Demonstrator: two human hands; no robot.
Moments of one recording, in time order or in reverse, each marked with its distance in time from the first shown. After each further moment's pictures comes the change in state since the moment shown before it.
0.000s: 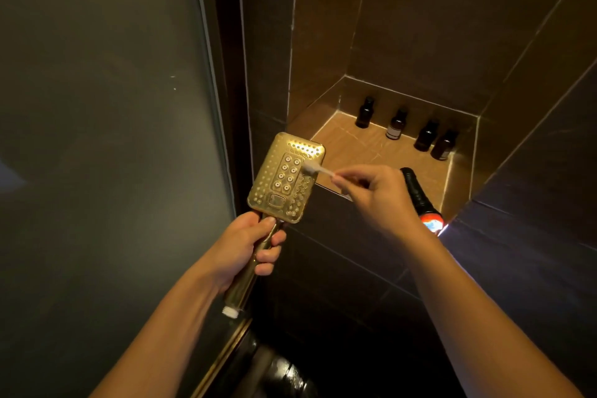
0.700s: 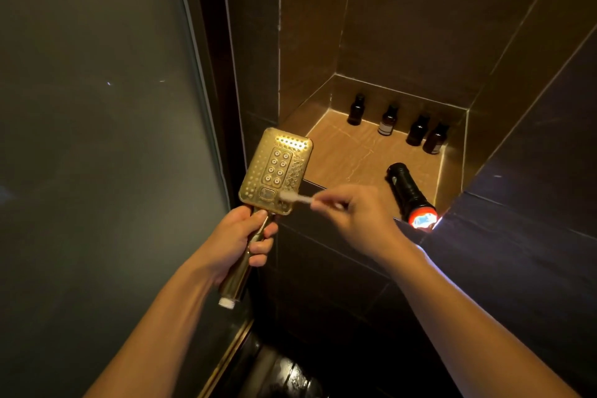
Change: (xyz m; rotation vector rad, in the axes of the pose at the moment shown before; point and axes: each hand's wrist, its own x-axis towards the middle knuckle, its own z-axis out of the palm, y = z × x) left_hand 0.005 0.010 -0.003 0.039 0.032 0.007; right_hand -0.022 -0.007 0.018 -0.041 -0.100 -0.071
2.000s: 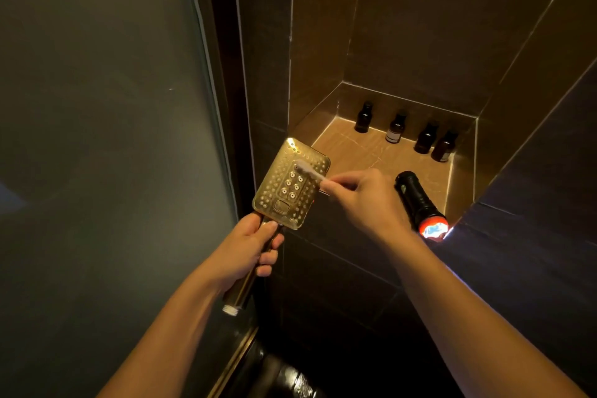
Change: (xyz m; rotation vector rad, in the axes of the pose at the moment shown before) left_hand 0.002 0.001 -0.002 0.235 0.065 0.001; right_hand 0.029 -0.013 -0.002 0.100 0.126 0.228
